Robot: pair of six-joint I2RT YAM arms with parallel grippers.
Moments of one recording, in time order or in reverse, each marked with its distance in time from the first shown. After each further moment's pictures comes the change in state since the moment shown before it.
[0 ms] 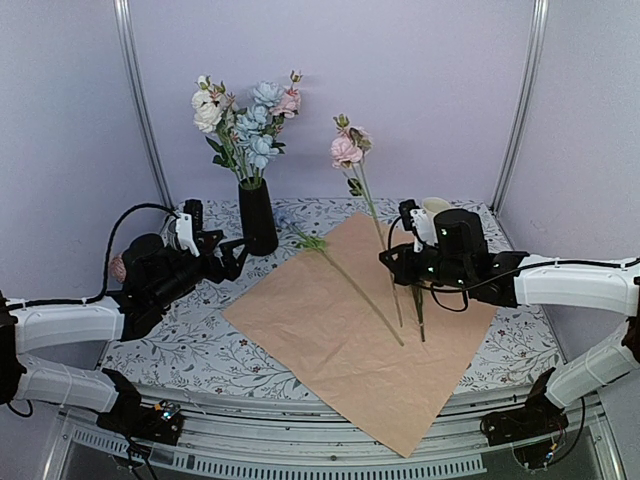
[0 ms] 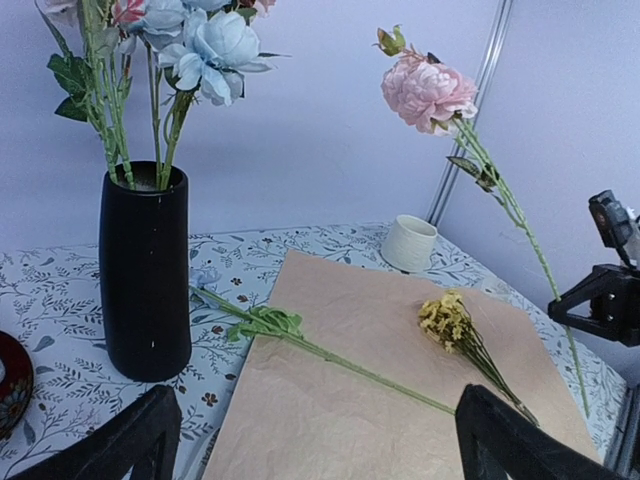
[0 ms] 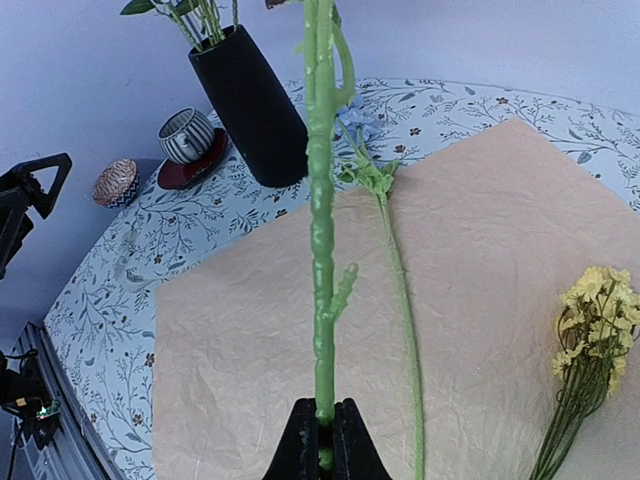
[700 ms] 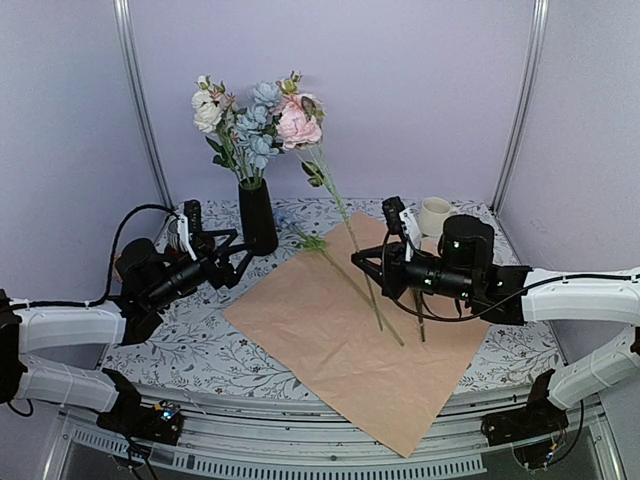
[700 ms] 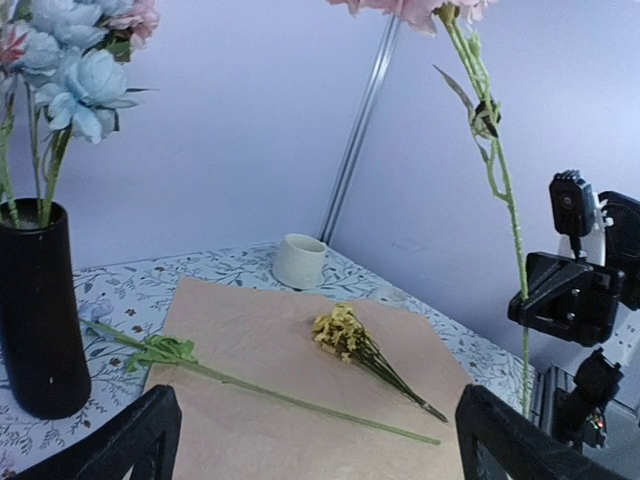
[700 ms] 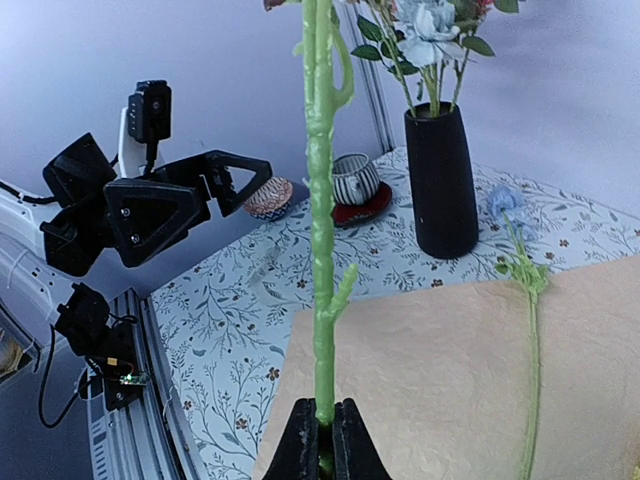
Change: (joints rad) left arm 0.010 0.008 -0.042 0.182 0.248 -0.077; right arm 0.145 -0.065 -0.048 0.238 -0.152 -0.113
